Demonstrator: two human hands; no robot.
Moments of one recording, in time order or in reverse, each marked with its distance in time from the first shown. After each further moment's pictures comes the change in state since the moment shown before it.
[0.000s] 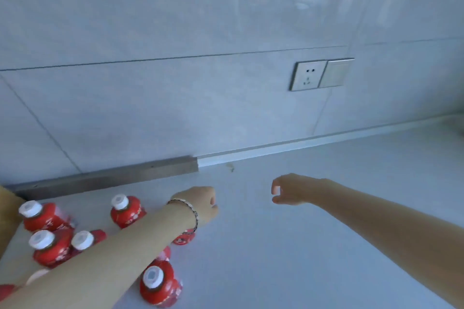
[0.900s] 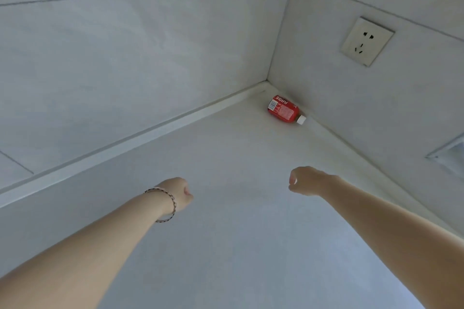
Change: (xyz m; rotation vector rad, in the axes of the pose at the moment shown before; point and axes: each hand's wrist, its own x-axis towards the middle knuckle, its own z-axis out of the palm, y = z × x) left_hand 0.284 0.630 0.110 0.026 -0.255 0.173; right_hand -0.064 0.739 0.036 0.219 -0.072 0.548
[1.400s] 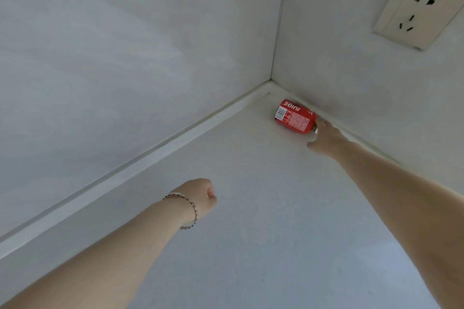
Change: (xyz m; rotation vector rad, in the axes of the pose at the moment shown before) left_hand 0.128 0.065 -0.029 0.094 0.018 0.069; right_hand 0.195 0.057 -0.065 0.445 0.366 0.149
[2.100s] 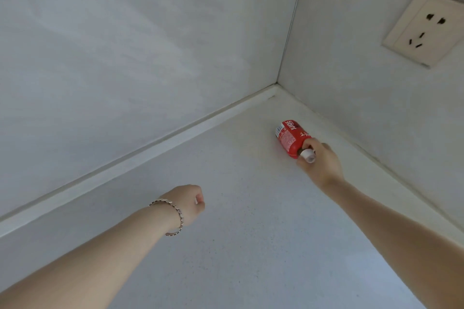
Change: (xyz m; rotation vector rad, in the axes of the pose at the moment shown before) left_hand -0.017 -0.024 0.011 -0.089 0.011 0.008; right_hand -0.065 -0.007 0.024 0.361 0.219 -0.207
